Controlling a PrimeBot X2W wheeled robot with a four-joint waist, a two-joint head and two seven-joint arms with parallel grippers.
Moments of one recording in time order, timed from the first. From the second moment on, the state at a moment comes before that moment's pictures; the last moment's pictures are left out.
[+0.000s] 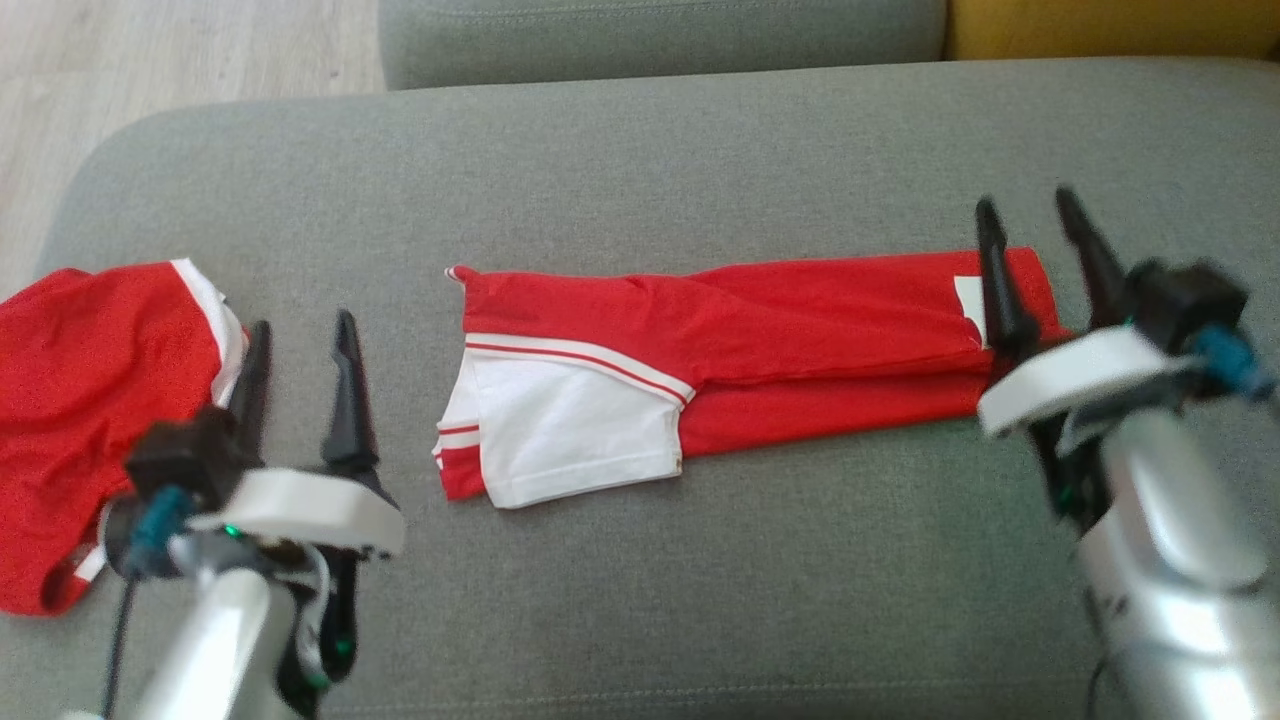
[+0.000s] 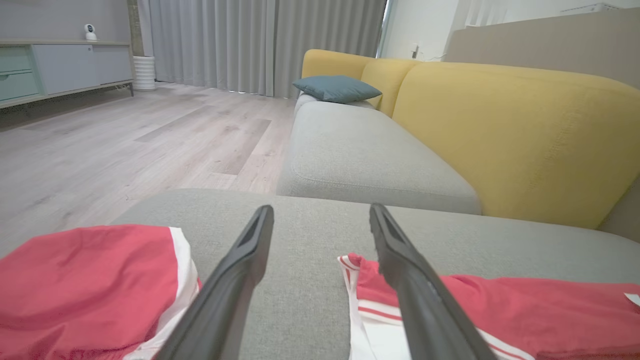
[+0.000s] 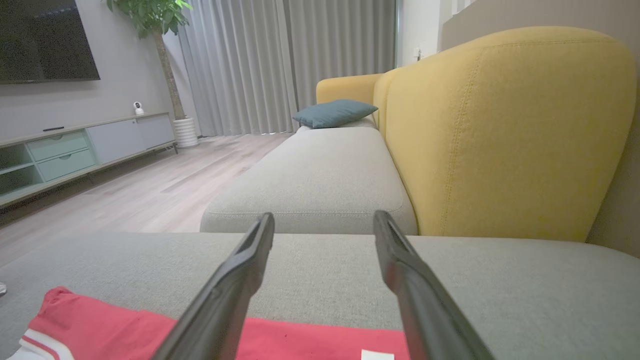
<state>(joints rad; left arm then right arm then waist) -0.19 0.30 -0.38 0.11 -0.52 0.30 -0.26 -0.51 -0.20 0.20 0.60 0.30 0.13 -0.24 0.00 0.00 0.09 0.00</state>
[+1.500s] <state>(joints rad) -0.20 0.05 -0.13 0.23 -0.23 -0.02 -0.26 -0.61 -0.05 -0.40 0.81 0.00 0.13 0.13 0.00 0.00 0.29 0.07</state>
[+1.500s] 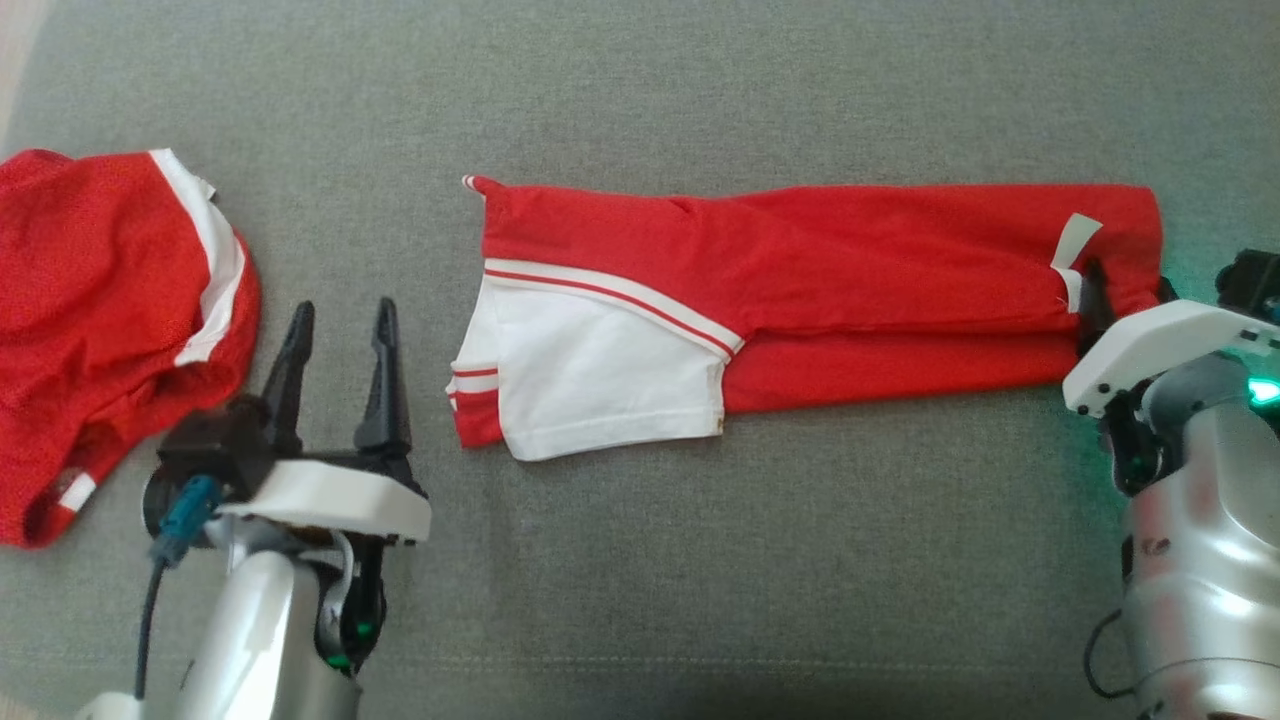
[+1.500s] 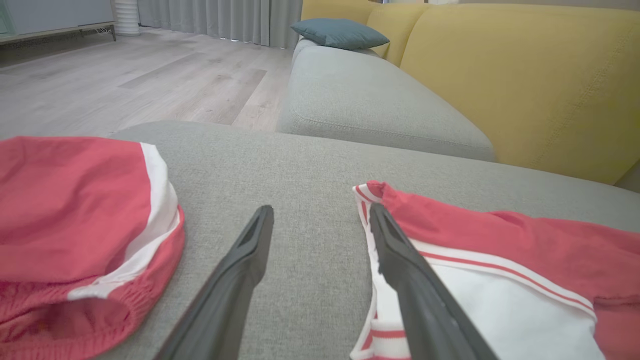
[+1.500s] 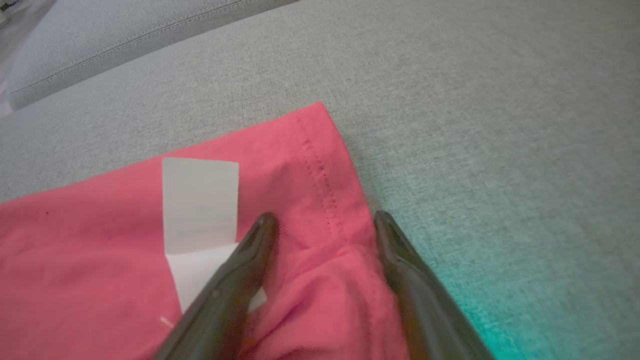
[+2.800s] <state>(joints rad) -0.19 0.04 -0.08 0.24 -0.23 -0.03 -0.26 -0.59 -0.06 -0.48 0.70 -0.12 0.13 0.14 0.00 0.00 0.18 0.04</state>
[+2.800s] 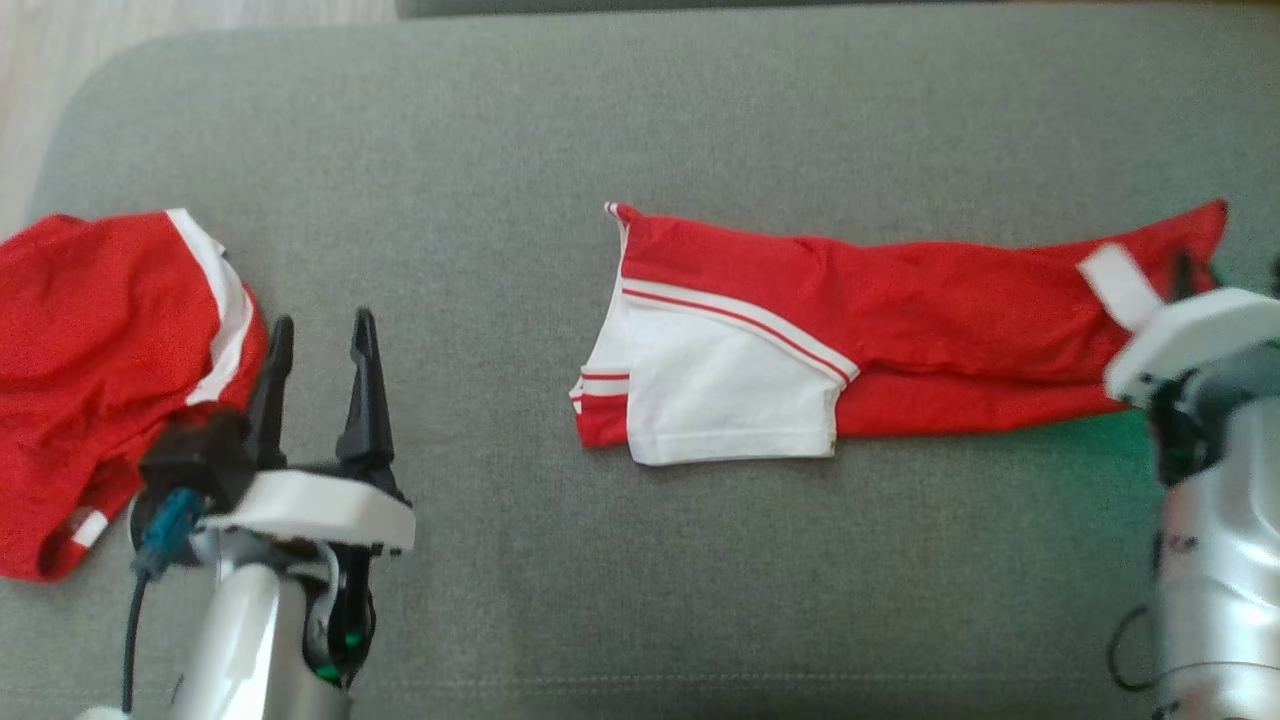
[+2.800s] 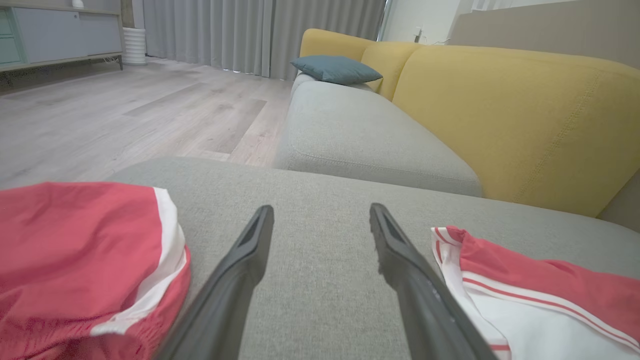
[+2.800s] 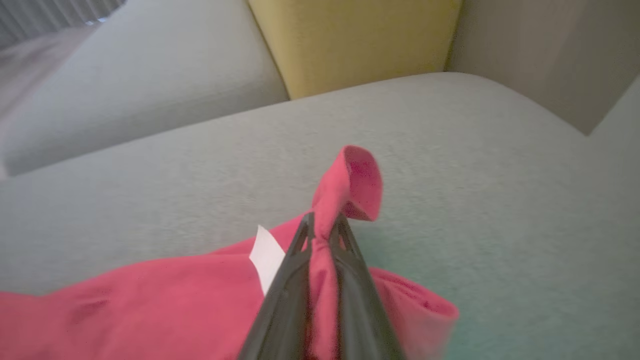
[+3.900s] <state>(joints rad) -0.09 0.04 -0.13 0.25 -0.29 0.01 -0.26 -0.53 -0.06 0.57 0.77 0.84 0.13 -0.12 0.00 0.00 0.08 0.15</state>
